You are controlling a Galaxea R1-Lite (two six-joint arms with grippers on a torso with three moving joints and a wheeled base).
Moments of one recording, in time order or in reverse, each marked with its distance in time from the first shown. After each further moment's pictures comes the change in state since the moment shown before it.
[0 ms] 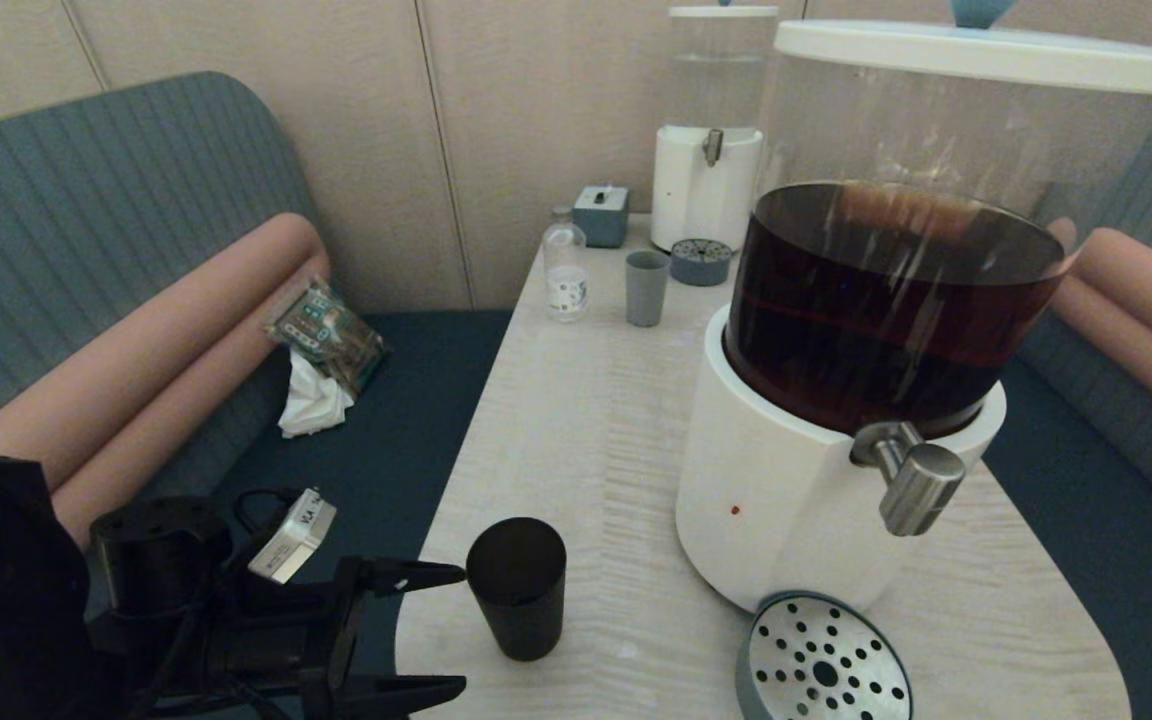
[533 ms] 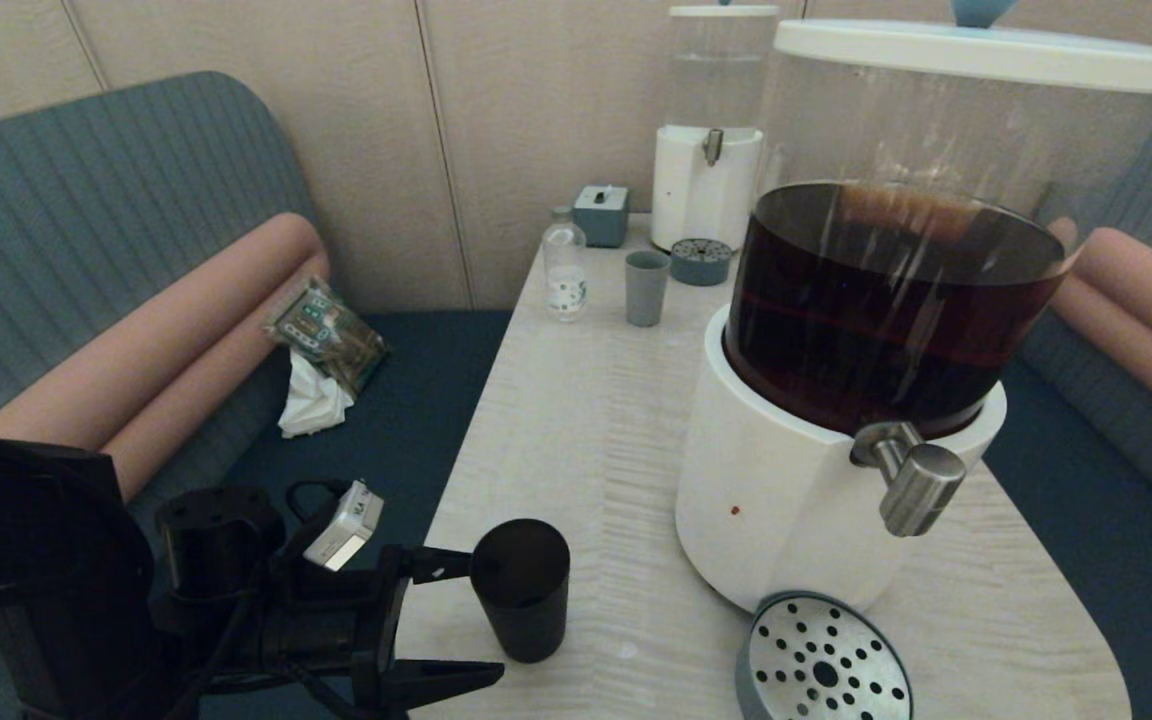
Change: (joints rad) left arm -0.082 0.061 -0.084 0.000 0.052 0.000; right arm 0.000 0.000 0.000 0.000 0.000 0.001
